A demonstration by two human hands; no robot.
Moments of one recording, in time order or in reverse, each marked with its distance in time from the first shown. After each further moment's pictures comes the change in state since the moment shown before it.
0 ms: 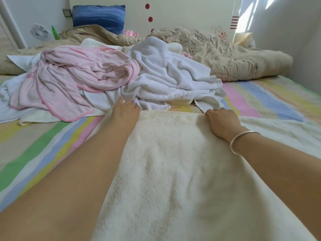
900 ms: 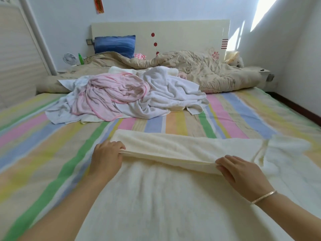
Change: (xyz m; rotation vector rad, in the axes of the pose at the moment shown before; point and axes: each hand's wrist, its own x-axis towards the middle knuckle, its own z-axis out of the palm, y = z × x) left_hand -0.285 -0.045 -0.101 -0.727 0.251 -0.292; right_hand -0.325 0.020 -0.104 0.358 0.403 -0.321
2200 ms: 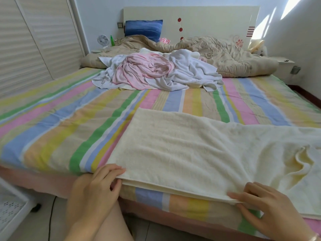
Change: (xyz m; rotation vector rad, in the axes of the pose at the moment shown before) left_hand -0.322 0.052 -0.179 -0.153 0.166 -0.151; right_hand -0.215 -0.140 -0.146 0.268 -0.144 -0.055
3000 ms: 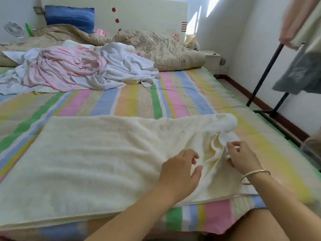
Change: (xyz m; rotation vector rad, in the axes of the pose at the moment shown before) left_hand 0.062 0.319 0.135 -0.516 -0.643 0.275; right_hand -0.003 0.151 -0.062 0.283 0.171 1.281
